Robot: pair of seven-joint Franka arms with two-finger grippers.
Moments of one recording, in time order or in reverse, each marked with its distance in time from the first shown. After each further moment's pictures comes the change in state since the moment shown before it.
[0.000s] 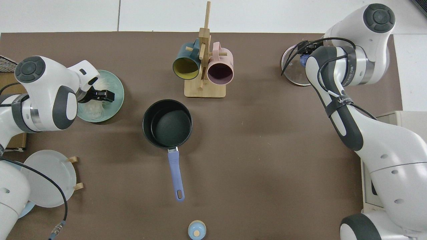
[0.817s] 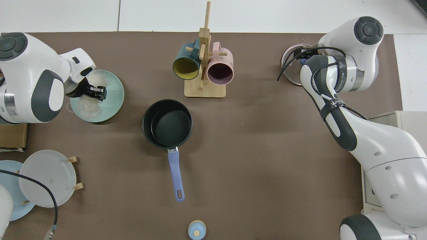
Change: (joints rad) left arm -0.035 -0.118 -0.051 0.109 0.003 -0.335 -0.062; right arm 0.002 -0.009 0.002 -0.077 0.001 0.069 0.000
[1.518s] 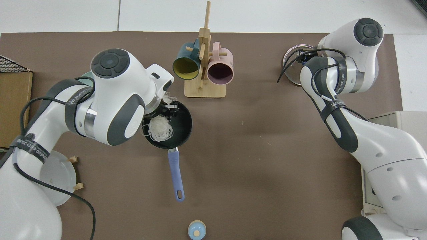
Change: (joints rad) left arm -0.025 -0.037 -0.336 -0.065 0.000 -0.050 -0.535; right arm 0.000 -0.022 0.002 -0.037 0.003 0.001 0.000
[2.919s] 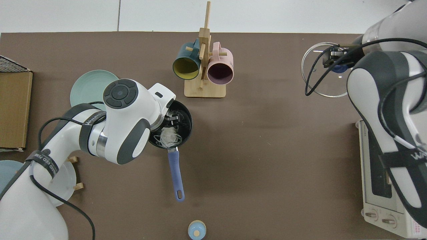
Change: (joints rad) left arm 0.018 -0.099 0.049 -0.128 0.000 0.083 -0.012; right arm 0.046 -0.648 0.000 -0.346 0.001 -0.369 -0.016
